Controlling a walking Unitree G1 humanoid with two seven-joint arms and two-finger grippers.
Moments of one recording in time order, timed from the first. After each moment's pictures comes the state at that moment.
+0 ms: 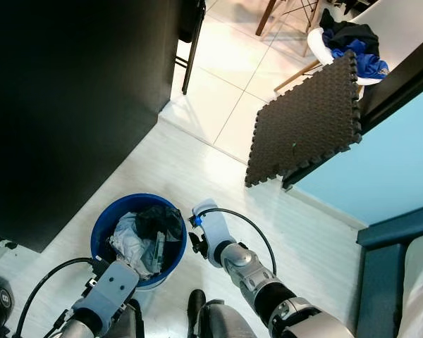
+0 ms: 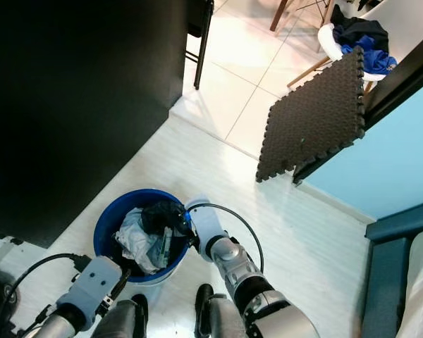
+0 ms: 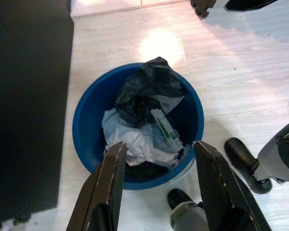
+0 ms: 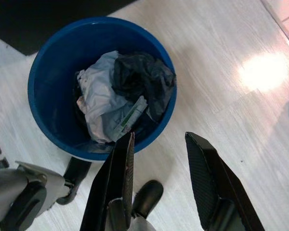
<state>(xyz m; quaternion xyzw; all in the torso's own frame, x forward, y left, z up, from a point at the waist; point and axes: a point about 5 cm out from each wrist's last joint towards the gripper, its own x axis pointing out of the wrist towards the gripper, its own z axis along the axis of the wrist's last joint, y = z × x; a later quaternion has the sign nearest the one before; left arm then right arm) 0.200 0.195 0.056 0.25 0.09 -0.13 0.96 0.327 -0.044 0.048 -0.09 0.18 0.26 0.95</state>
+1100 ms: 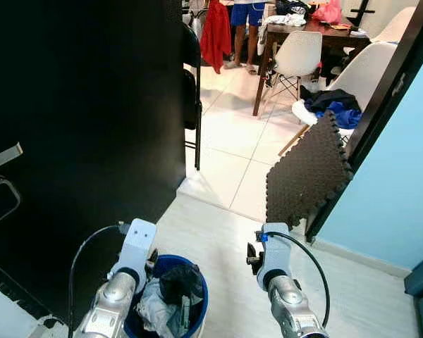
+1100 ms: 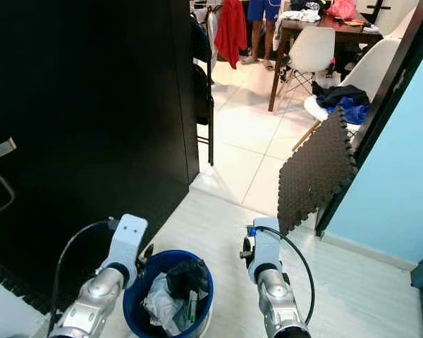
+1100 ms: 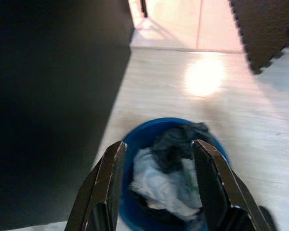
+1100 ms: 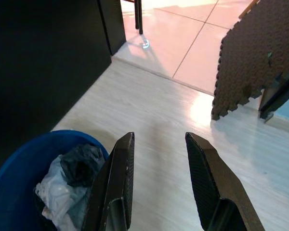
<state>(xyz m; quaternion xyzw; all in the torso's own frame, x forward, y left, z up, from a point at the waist) 0.278 0.150 0.033 0.10 0.19 -0.06 0.98 0.290 -0.140 0.015 0.00 0.18 0.03 0.98</state>
